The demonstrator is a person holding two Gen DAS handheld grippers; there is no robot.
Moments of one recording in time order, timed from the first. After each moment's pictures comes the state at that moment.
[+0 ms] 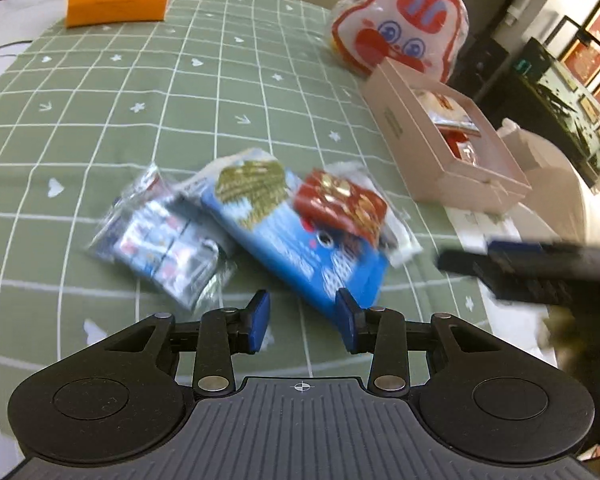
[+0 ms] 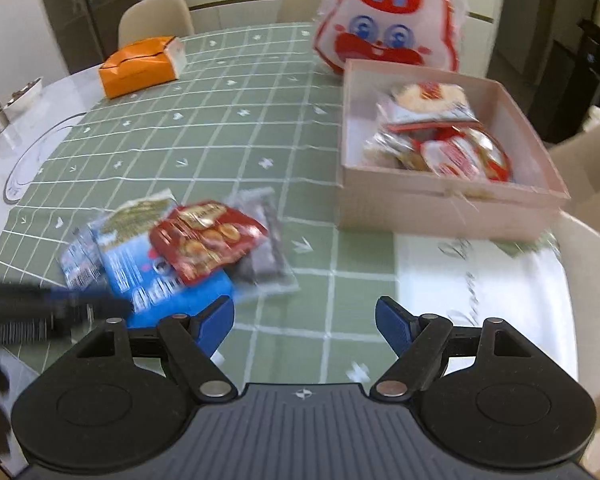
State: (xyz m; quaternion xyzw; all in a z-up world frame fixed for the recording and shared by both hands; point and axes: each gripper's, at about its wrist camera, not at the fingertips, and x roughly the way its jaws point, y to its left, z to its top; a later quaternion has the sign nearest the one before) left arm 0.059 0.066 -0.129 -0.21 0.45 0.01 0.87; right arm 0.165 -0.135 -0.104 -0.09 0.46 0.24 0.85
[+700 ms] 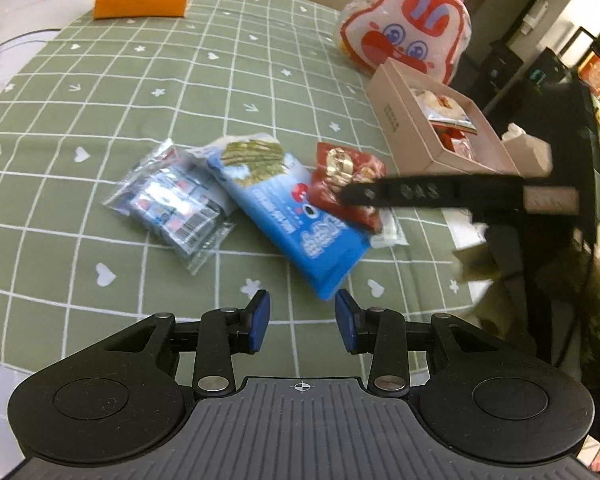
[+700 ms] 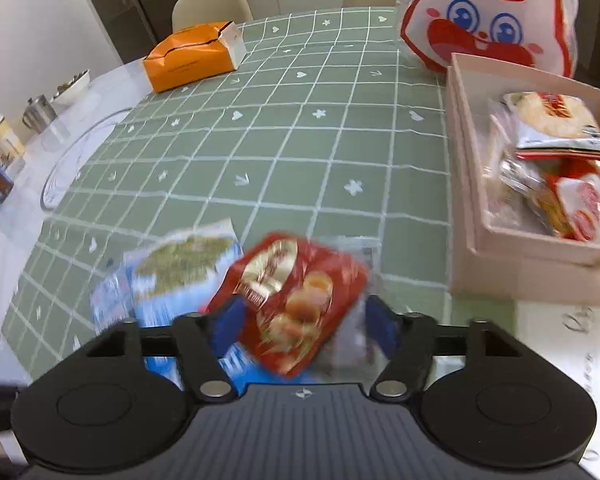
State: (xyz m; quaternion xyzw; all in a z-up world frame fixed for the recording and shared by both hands) left arm 0.036 0.049 -0.116 -0.23 0.46 0.03 0.86; right arm 0.207 -0.083 -0.134 -0.07 0.48 0.33 0.81
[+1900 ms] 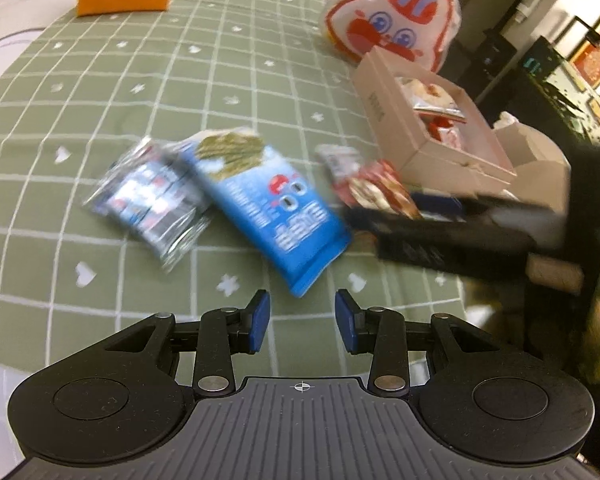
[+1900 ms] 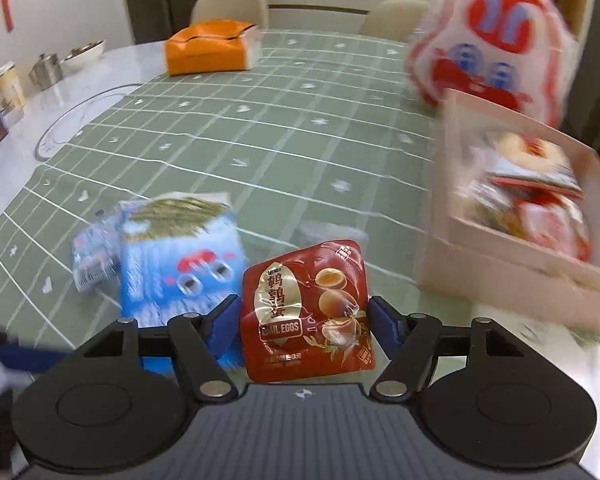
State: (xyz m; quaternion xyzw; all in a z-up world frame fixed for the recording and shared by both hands) left arm 0.047 0.038 -0.110 -0.22 0.47 0.01 0.86; right arm 0.177 -0.104 -0.132 -0.15 0.41 0.32 0.84
